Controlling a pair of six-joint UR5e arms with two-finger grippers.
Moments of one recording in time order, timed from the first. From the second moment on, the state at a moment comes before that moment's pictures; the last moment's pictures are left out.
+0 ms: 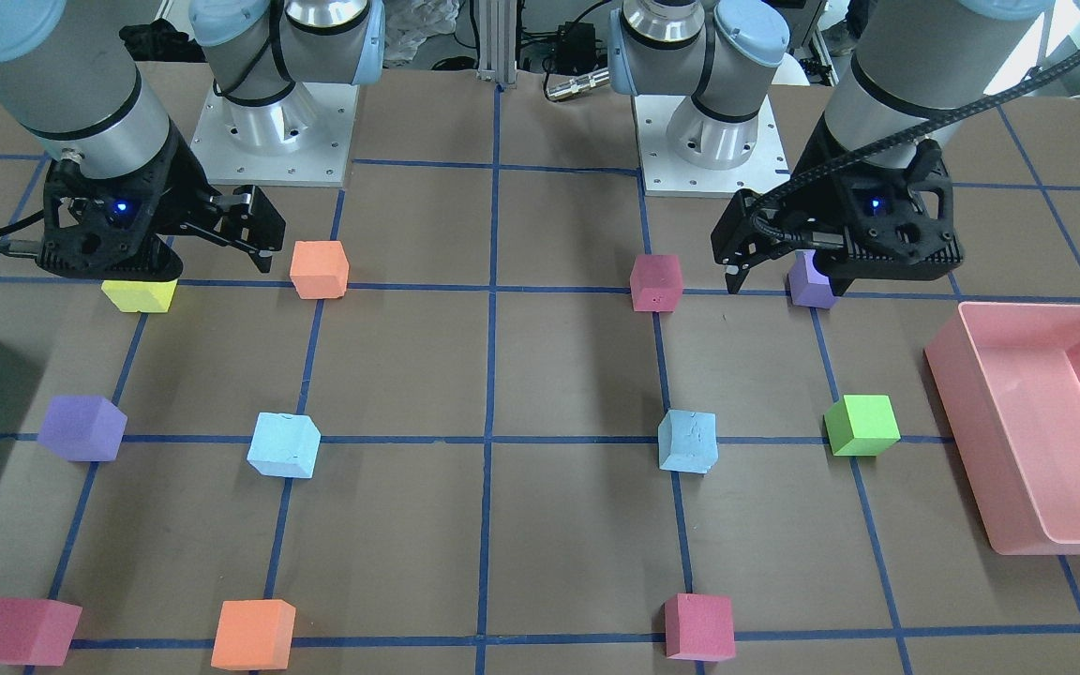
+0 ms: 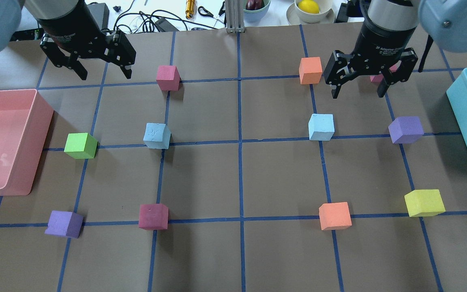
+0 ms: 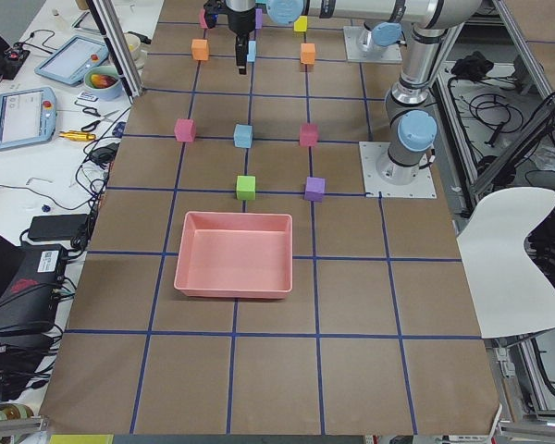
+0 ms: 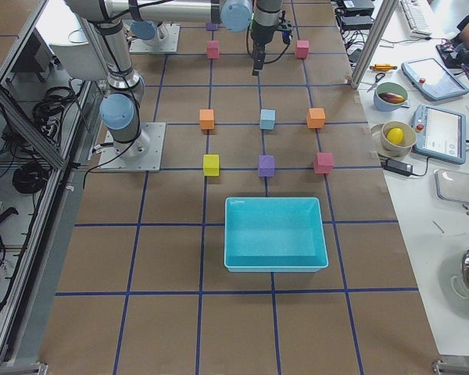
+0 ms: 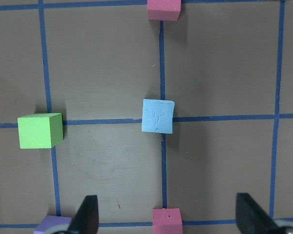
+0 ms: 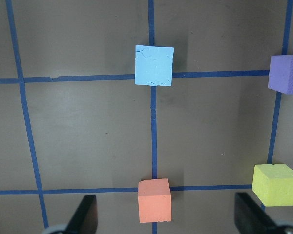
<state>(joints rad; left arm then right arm) -1.55 -1.68 -1.42 -1.59 1.58 0.04 1.55 -1.48 1.51 -1.48 -1.57 0.00</state>
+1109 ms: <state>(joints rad) -1.54 -1.74 -1.68 -1.33 1.57 0.05 1.54 -1.45 1.51 -1.51 -1.57 0.00</state>
